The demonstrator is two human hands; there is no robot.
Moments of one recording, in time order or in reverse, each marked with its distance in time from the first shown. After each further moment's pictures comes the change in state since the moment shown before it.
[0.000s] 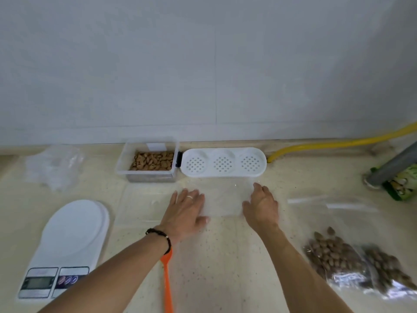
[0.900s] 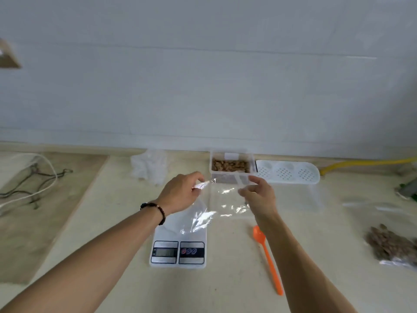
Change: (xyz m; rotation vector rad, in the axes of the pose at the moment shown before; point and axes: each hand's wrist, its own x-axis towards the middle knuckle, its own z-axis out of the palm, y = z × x) left_hand -0.172 -0.226 -0.097 -0.444 0.308 -0.010; right_hand -0.155 -0.240 0.037 0.934 -0.021 0.007
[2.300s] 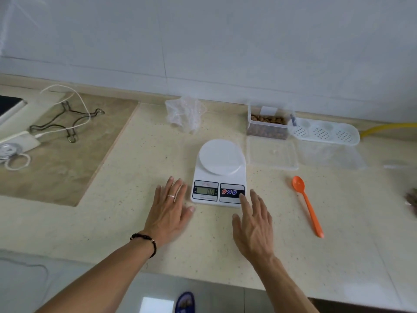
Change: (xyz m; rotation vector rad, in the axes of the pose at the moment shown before) left_hand -0.200 -0.151 0.112 0.292 0.097 -0.065; right_hand -0.149 0.175 0.098 -1.123 0.004 -0.425
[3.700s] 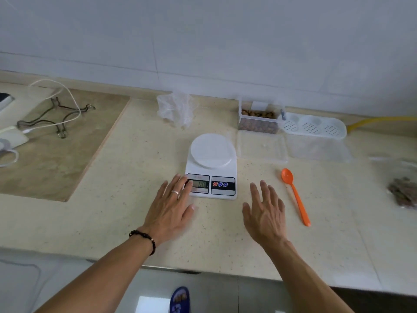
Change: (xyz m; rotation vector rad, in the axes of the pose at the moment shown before) left_hand -0.006 0.025 -0.009 0.077 0.053 0.144; right_hand 0.008 0.033 -0.036 -0.143 -0.149 0.053
